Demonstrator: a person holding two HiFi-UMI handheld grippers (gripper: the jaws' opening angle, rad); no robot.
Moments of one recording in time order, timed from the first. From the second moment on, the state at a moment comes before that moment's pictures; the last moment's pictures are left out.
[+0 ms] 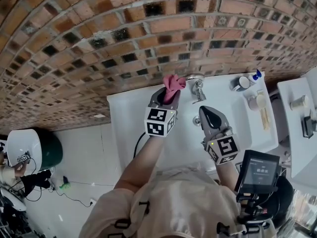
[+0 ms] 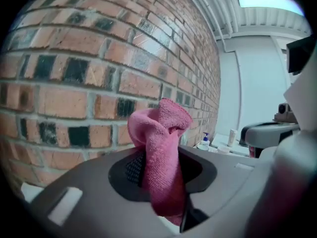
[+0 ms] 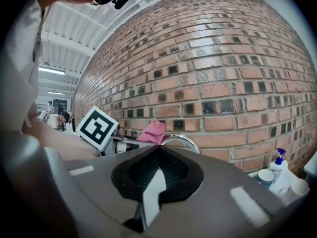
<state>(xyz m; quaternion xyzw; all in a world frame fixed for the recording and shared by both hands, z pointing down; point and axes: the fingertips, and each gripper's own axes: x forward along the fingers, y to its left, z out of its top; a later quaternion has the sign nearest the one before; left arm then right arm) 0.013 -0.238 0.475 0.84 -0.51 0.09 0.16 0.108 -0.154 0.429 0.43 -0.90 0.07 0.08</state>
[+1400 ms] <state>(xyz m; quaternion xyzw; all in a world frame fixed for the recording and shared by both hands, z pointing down) 0.124 -0.266 0.471 0.88 -0.44 0.14 0.10 0.168 -0.169 0.478 0.47 -0.86 0.15 0.10</state>
